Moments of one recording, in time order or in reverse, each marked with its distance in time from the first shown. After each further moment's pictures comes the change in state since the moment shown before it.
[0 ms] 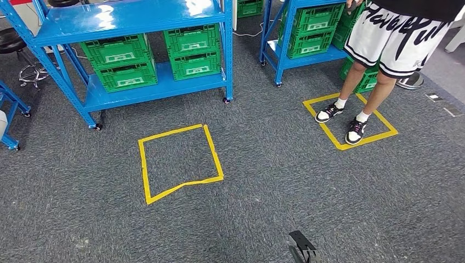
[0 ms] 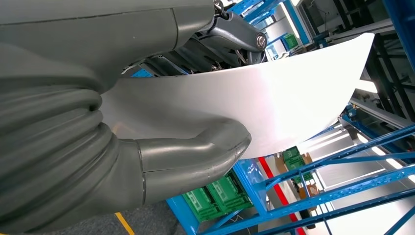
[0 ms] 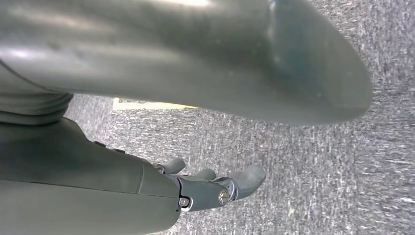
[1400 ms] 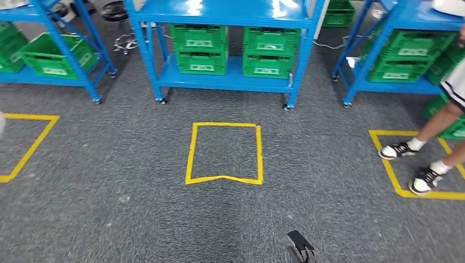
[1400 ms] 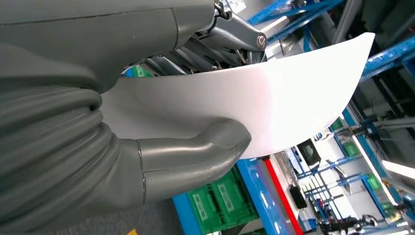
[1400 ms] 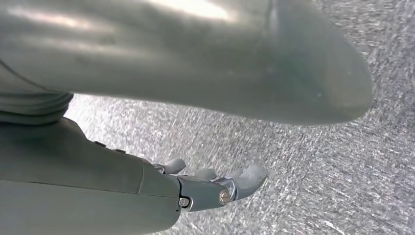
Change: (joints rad) left arm 0.008 -0.003 -0.026 -0.005 0.003 0.028 -0.001; right arm 0.005 0.000 0.000 0.001 0.023 0.000 -0.011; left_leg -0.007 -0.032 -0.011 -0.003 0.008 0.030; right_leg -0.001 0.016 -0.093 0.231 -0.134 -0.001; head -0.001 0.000
